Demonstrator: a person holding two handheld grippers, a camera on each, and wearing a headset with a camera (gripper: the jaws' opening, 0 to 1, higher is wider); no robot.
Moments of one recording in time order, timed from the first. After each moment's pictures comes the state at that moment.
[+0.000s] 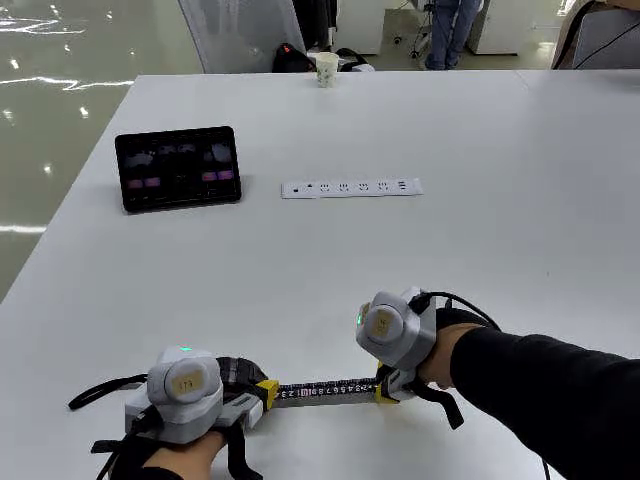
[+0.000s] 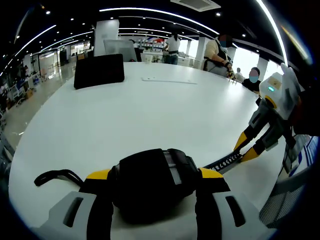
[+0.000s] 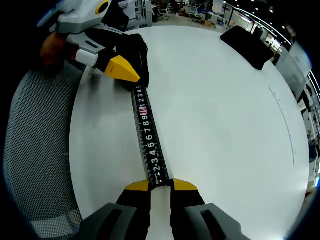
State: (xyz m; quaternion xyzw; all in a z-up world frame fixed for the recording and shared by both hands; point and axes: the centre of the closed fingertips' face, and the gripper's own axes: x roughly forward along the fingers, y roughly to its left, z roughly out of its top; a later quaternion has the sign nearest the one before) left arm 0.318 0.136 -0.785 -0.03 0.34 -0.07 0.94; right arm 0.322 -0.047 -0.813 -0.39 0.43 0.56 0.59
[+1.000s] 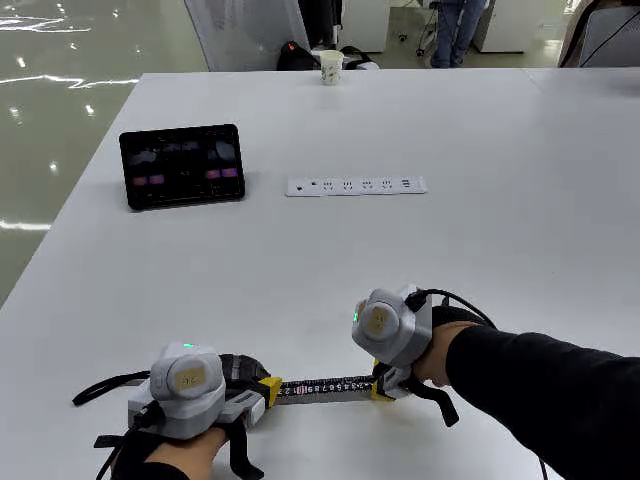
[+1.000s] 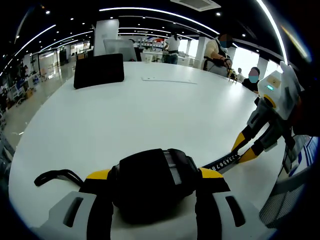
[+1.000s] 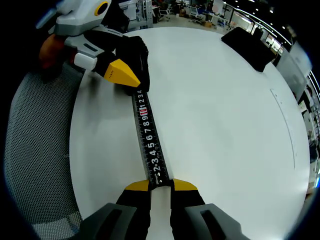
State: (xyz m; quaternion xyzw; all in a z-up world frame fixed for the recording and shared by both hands) left arm 0.318 0.136 -0.784 -0.03 0.34 -0.07 0.94; right arm 0.322 -0.038 -0.813 -0.39 0.43 0.56 0.59
